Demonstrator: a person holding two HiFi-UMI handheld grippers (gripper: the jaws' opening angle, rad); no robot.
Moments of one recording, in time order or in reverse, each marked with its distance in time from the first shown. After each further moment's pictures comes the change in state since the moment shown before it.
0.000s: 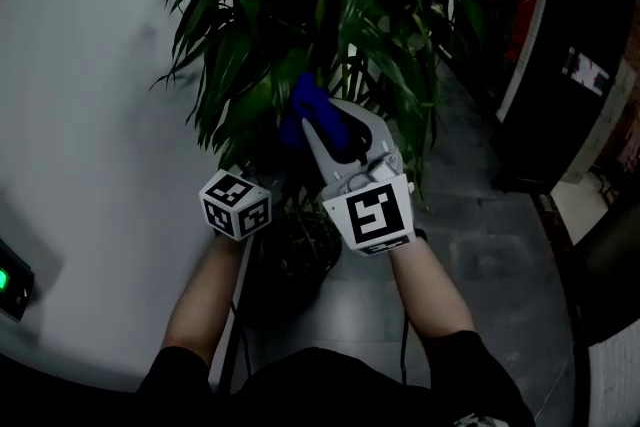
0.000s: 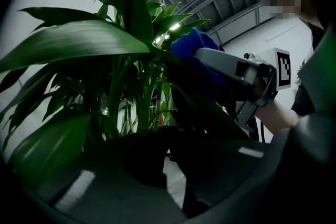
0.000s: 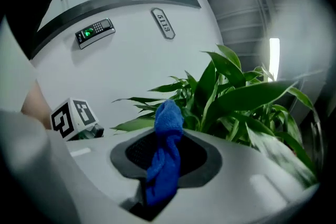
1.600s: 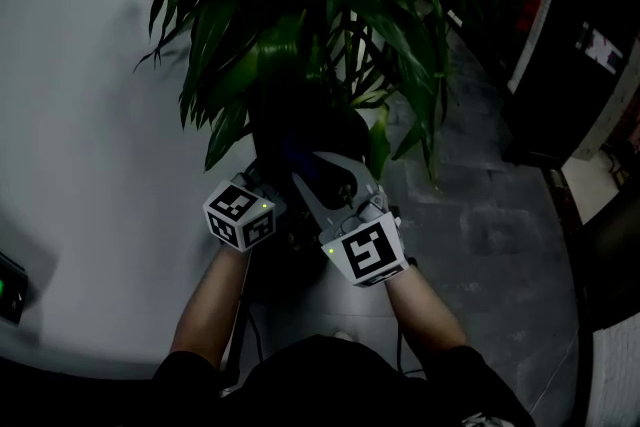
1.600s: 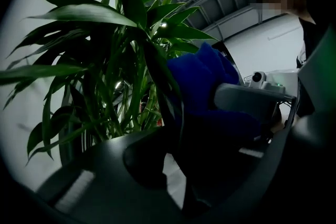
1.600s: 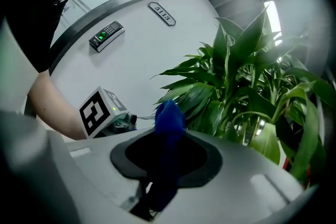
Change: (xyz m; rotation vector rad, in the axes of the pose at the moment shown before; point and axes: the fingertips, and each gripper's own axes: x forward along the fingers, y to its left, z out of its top) left arm -0.008 -0.022 -0.057 -0.028 0.065 -0.007; right arm -0.038 0.089 -0.080 0.194 0.090 0.188
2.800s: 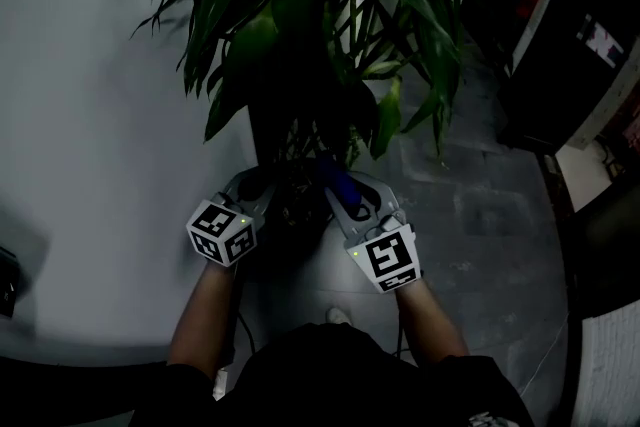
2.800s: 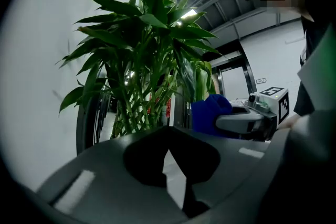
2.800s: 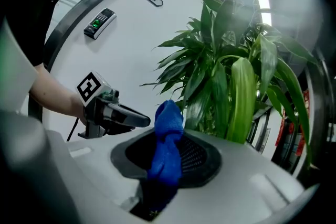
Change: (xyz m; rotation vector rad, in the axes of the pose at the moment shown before) left arm -0.077 0.002 -0.072 -0.129 0.080 0.111; right arm -0.052 0.033 -0.096 0.152 0.210 -0.037
